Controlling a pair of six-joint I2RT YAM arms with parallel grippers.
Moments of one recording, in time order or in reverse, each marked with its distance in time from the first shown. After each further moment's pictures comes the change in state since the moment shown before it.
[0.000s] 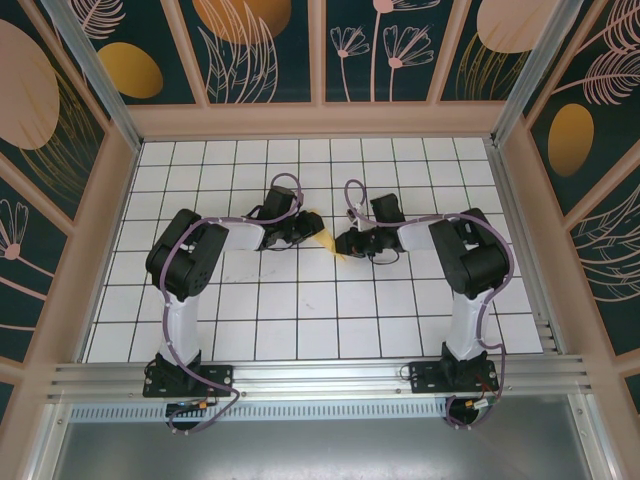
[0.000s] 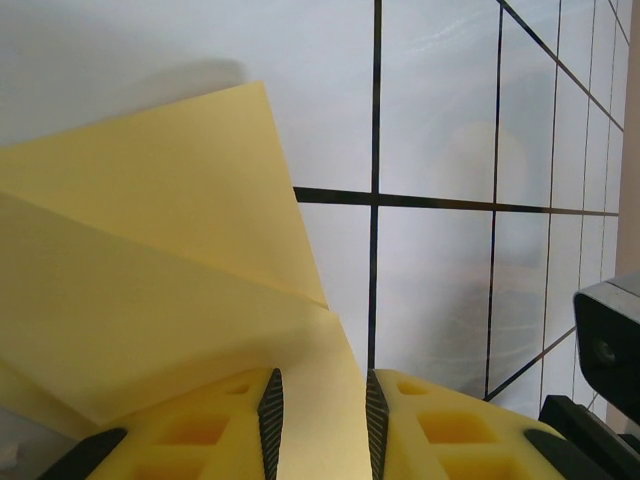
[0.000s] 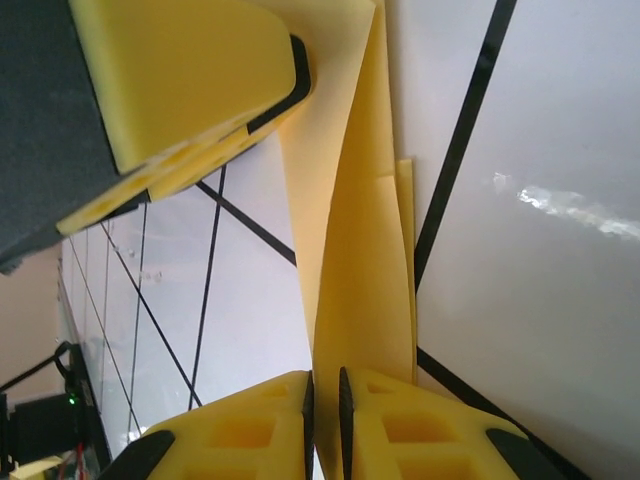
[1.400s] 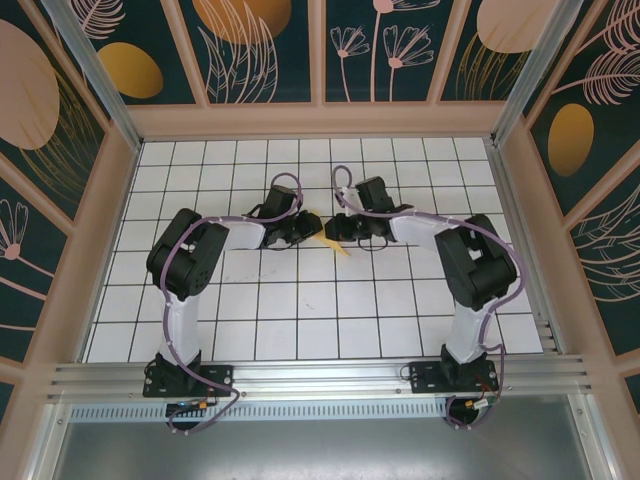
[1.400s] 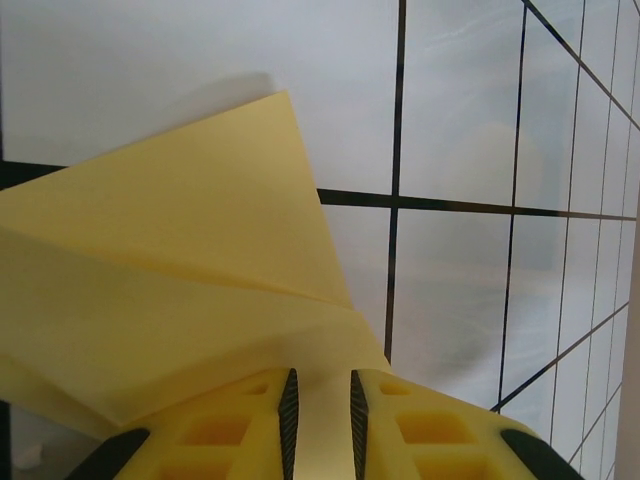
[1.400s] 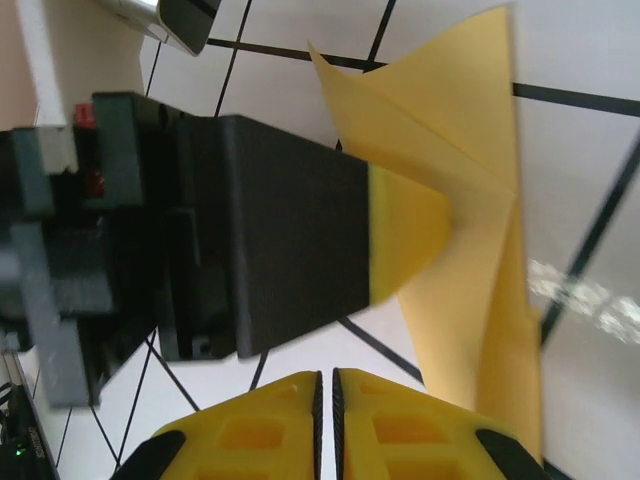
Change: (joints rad) left arm 0.000 0.006 0.017 -0.038 -0.015 0.001; right arm 0.098 -0.058 0.173 -0.155 0.200 -0.018
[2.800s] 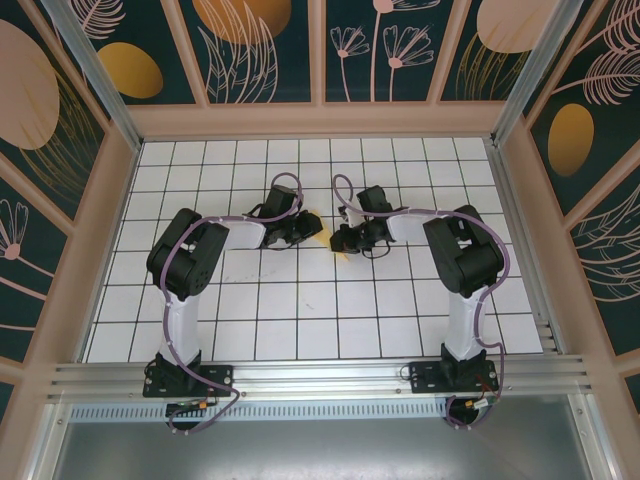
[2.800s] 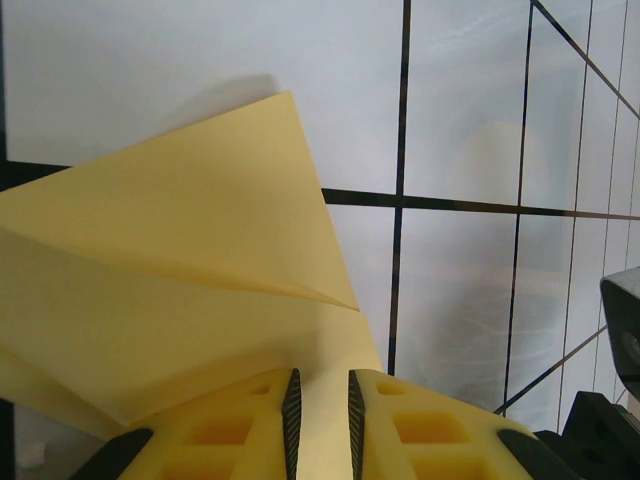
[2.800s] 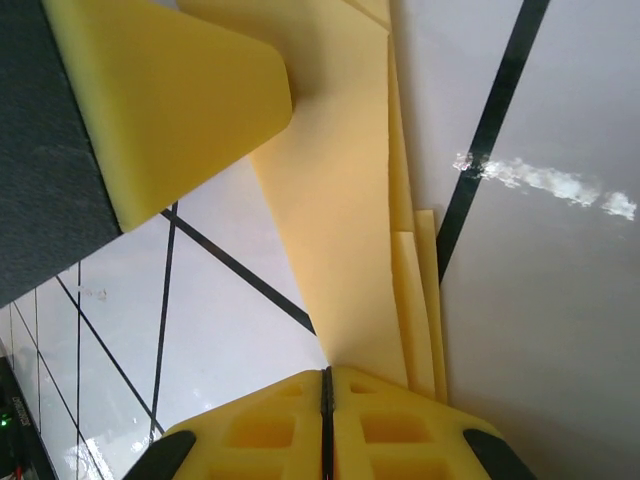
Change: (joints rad) left arm -0.001 0.000 0.007 -0.016 -0.007 0.008; right arm -0.043 0.095 -0.014 -0.082 -0.056 -0.029
